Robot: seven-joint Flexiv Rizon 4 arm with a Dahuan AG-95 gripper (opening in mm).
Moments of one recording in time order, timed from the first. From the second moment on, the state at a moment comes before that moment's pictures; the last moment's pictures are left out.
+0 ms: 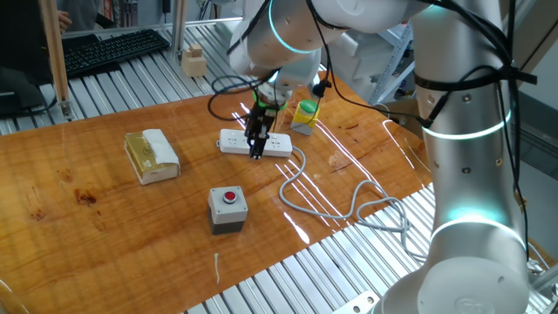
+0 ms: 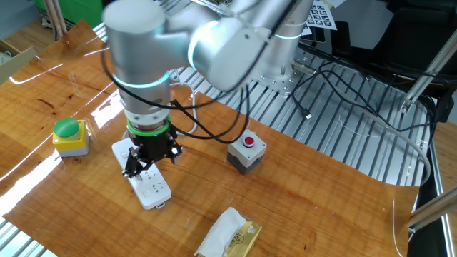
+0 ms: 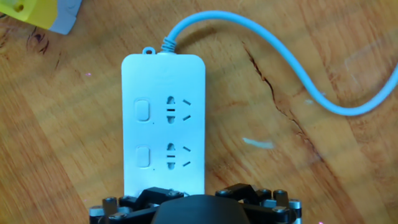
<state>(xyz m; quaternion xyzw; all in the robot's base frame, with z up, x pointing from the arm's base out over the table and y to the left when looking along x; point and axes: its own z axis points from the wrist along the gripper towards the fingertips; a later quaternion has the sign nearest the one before) 0.599 -0.071 0.016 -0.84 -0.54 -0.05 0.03</state>
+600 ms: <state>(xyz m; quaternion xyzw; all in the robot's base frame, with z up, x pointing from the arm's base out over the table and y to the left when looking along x) 0.599 -0.071 0.014 -0.84 -0.54 -0.05 0.02</state>
